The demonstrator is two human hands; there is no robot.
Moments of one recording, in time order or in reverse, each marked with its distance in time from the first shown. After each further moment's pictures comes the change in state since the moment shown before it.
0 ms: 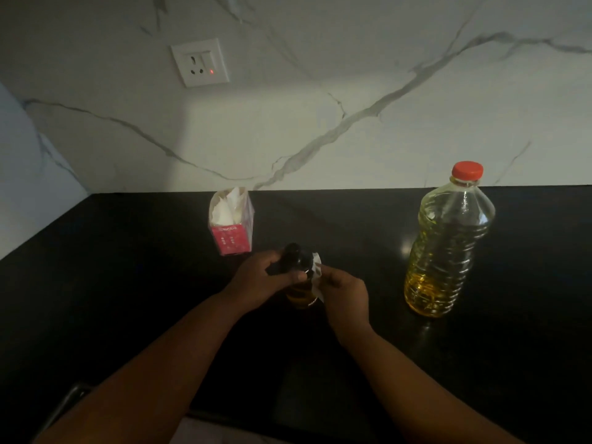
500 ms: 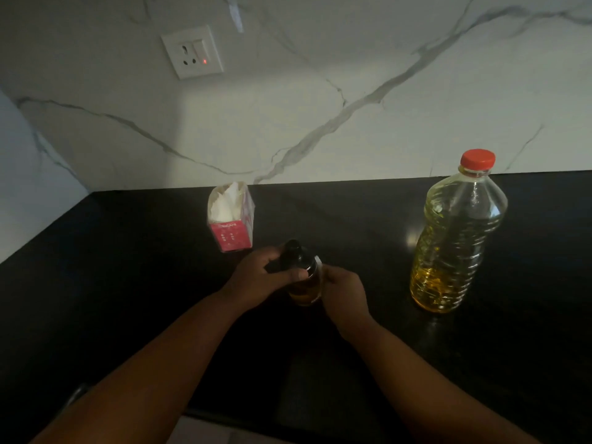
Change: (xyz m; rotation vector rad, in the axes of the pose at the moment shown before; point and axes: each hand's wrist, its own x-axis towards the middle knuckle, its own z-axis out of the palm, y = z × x) left_hand 0.003 -0.006 -0.001 -0.021 0.007 0.054; right_hand 0.015 0.013 0.002 -0.052 -0.129 0.061
